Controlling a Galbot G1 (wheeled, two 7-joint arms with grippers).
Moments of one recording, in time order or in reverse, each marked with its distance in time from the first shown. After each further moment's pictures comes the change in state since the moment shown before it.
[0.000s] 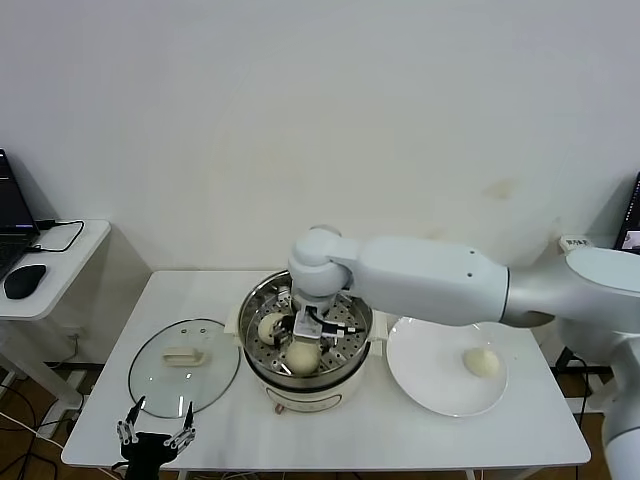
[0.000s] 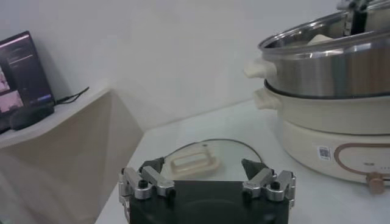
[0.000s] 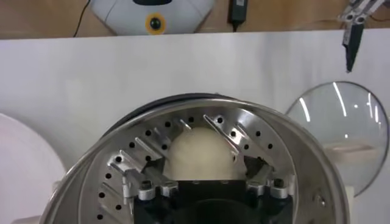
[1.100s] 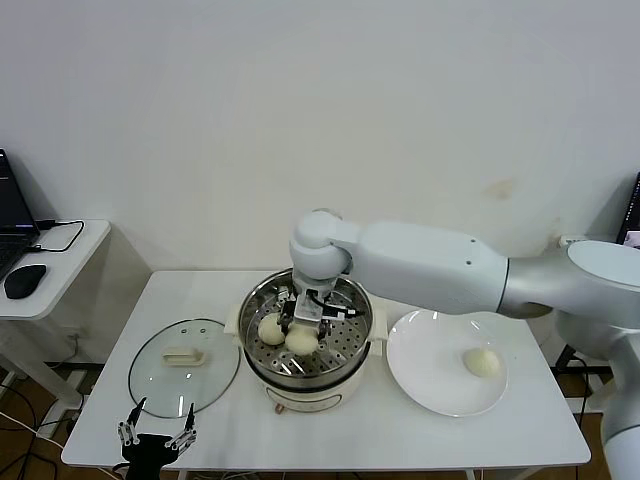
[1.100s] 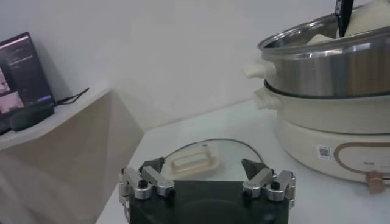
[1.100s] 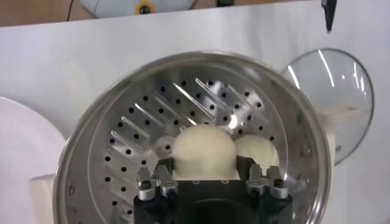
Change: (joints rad) left arm 0.003 0.006 0.005 0.001 -0.004 0.000 -0.004; right arm 0.000 0.032 -0.005 -0.044 -0.020 0.059 -0.022
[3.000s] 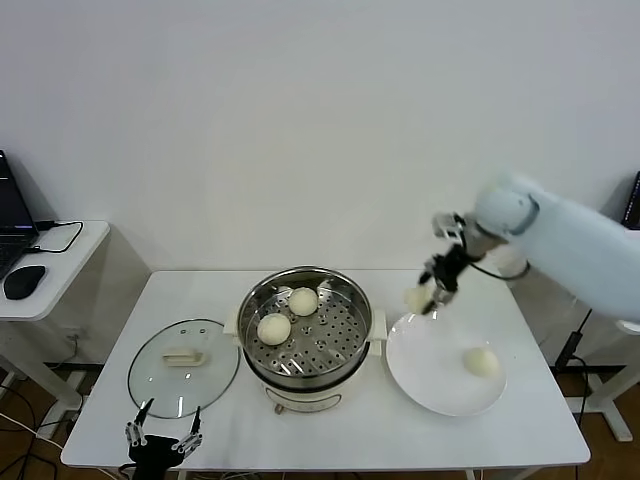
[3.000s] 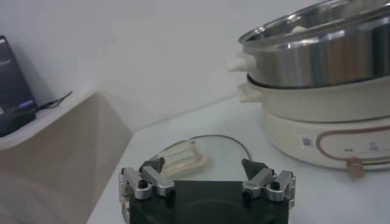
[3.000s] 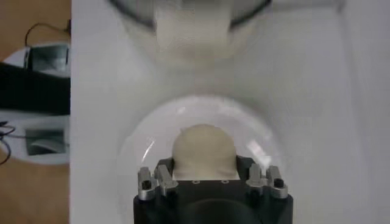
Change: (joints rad) left arm 0.008 0.016 0.022 0.003 0.045 -0.006 -0.003; right arm 0.007 -0.410 0.219 -0.189 0.432 -0.718 -0.082
